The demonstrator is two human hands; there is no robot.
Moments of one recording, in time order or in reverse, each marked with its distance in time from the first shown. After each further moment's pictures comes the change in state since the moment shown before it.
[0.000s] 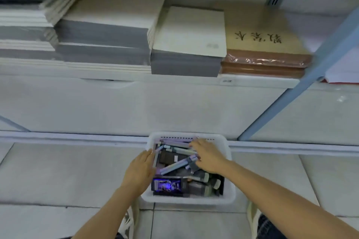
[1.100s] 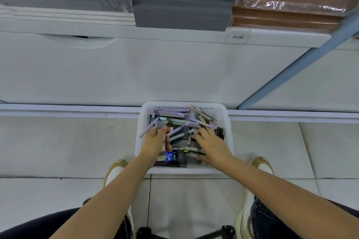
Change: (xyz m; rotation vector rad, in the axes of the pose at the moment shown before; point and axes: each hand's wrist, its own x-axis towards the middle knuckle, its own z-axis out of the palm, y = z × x) left_hand 0.022 0.055 0.015 -1.396 -0.091 -0.518; right_hand -0.032 0.027 0.070 -0.226 0.032 -0.068
